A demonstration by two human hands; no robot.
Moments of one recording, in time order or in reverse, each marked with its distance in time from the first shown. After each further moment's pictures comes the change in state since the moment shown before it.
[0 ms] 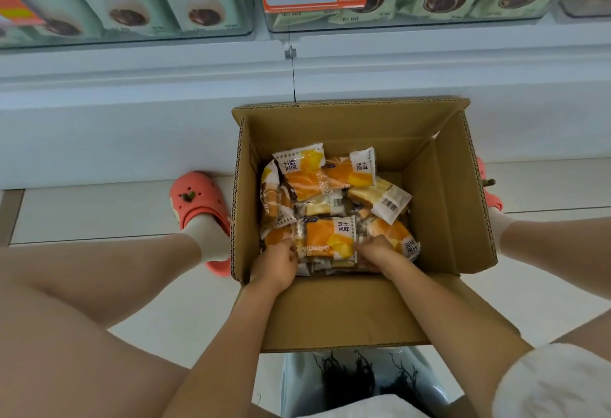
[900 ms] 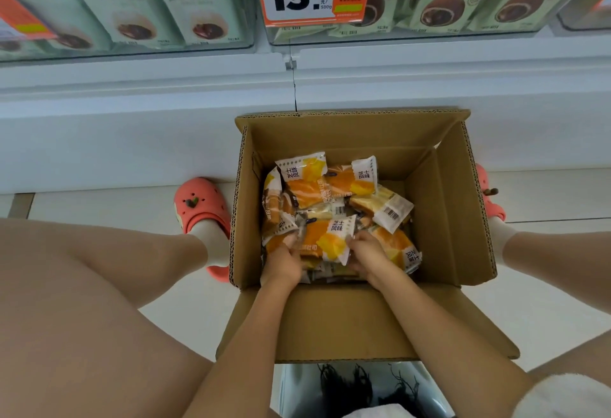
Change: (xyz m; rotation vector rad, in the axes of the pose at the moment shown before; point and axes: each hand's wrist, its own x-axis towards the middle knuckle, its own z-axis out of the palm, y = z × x) left_hand 0.011 0.019 0.007 -0.337 0.047 -0.277; right_hand -0.027 -0.017 0.014 0.446 -0.088 -0.131
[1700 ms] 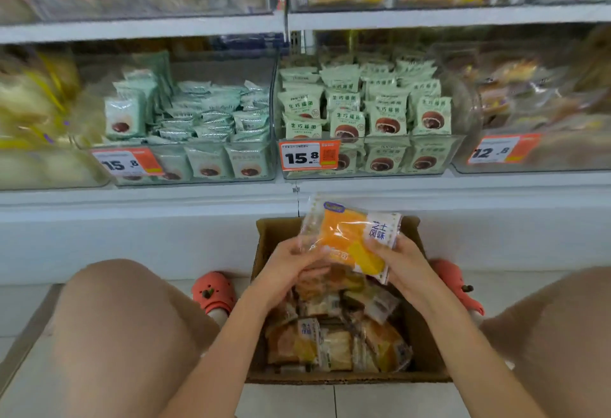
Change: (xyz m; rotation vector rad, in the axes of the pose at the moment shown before) left_hand -0.108 0.115 -0.125 -0.854 -0.295 0.579; right_hand -0.179 -0.138 -0.059 0.185 -0.228 -0.672
